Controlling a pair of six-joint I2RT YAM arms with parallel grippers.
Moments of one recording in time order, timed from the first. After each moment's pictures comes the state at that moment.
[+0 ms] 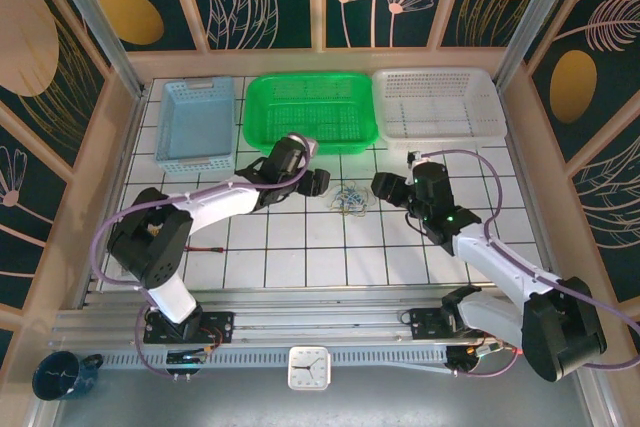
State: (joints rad) left arm -0.67 1.71 1.02 -0.07 0.01 -0.31; right arm 0.44 1.06 0.53 -0.01 -0.07 0.62
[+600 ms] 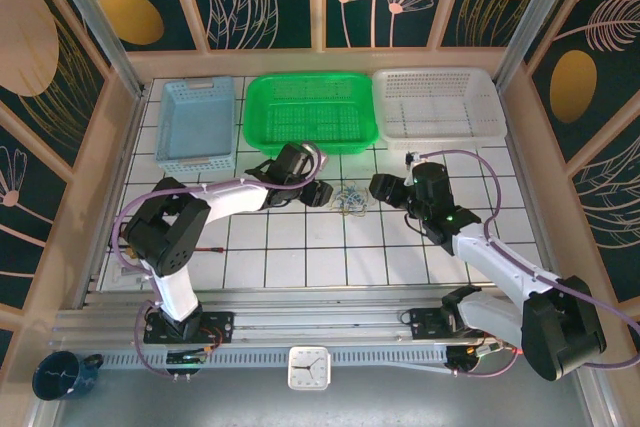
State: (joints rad) left arm -0.67 1.81 1.04 -0.09 0.14 -0.19; right arm 0.44 1.07 0.53 -0.02 -0.11 0.62
